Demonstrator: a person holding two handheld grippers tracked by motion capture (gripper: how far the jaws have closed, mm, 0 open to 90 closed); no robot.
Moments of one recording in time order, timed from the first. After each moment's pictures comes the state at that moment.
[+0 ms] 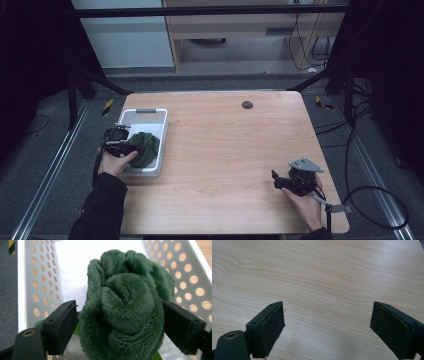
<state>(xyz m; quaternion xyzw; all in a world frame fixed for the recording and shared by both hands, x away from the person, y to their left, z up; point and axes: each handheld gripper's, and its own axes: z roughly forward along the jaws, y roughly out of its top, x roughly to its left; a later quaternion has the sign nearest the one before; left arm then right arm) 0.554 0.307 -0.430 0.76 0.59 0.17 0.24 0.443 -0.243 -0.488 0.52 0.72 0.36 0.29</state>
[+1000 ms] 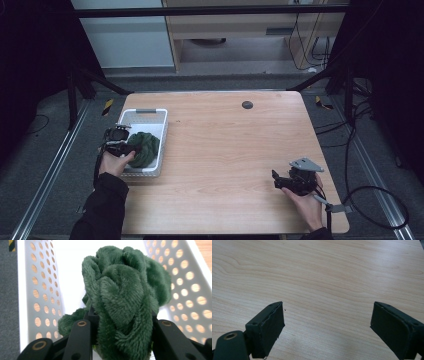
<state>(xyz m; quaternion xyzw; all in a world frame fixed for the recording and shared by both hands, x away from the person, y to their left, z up) 0.549 0.304 -0.423 0.76 0.58 0.17 0.23 0.444 -0.244 -0.488 0.52 0.72 0.36 0.29</state>
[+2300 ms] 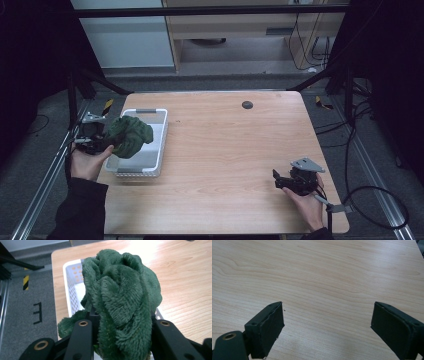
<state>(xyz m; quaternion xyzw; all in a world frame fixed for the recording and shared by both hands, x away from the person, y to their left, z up) 0.498 0.326 -0.336 0.75 0.52 0.24 0.33 0.444 -0.246 -0.488 0.52 0.72 0.36 0.29</state>
